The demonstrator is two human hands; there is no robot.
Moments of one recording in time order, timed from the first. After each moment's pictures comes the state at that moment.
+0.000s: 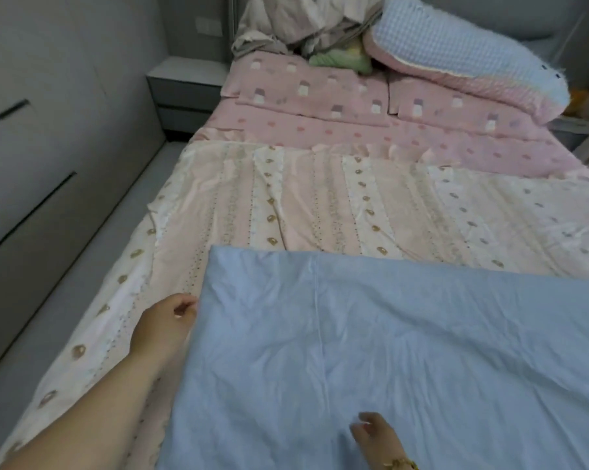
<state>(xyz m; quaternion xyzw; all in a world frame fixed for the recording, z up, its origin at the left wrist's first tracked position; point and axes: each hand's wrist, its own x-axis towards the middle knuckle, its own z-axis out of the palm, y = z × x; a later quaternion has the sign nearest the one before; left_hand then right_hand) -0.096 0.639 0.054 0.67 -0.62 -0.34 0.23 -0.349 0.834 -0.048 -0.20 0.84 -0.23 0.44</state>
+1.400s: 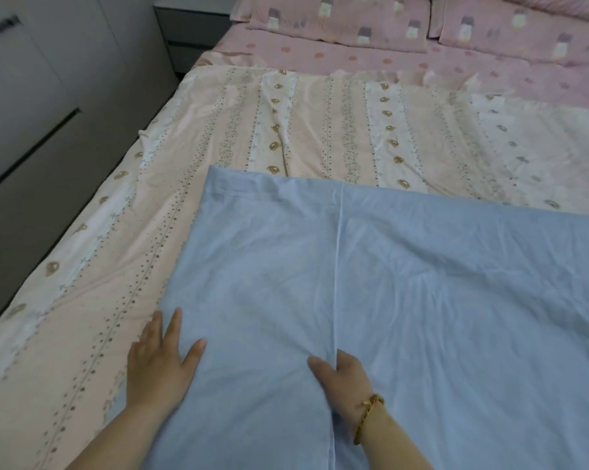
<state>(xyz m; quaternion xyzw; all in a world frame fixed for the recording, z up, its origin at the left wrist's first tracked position) -0.117 0.742 -0.116 0.74 -0.64 -0.21 -0.02 -0.341 0.810 -0.106 -0.28 0.68 -0.33 0.59</state>
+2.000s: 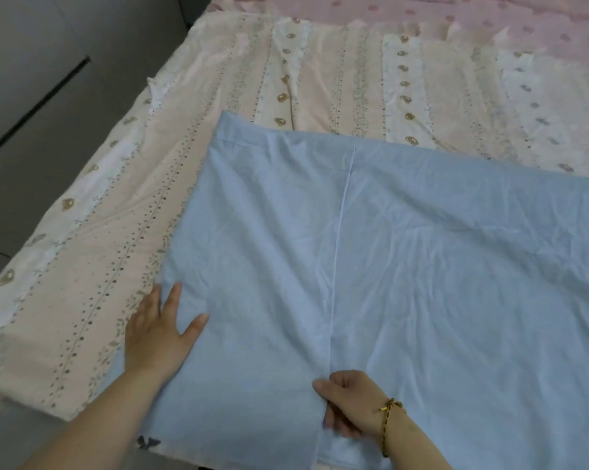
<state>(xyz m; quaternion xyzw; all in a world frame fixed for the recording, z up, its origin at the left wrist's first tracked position) -0.116 0.818 -0.113 0.76 -0.62 -0.21 -0.04 -0.363 0.912 -0.094 -0.31 0.66 -0.14 0.67</state>
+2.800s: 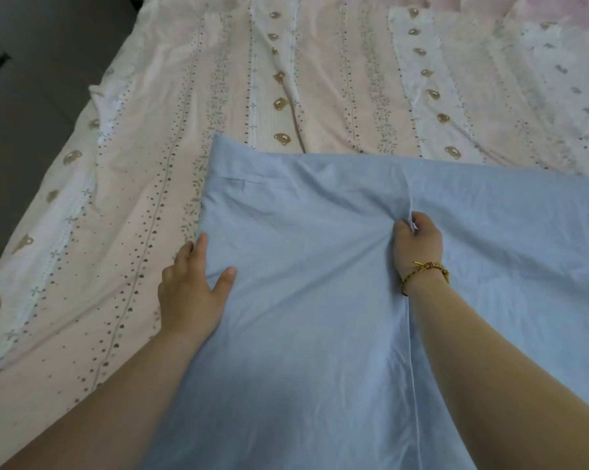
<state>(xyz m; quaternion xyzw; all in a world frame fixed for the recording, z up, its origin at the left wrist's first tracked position) -0.148 0.617 -0.131 0.70 -0.67 -0.25 0.09 -0.413 0.635 -0.118 -0.29 0.83 -0.42 0.24</state>
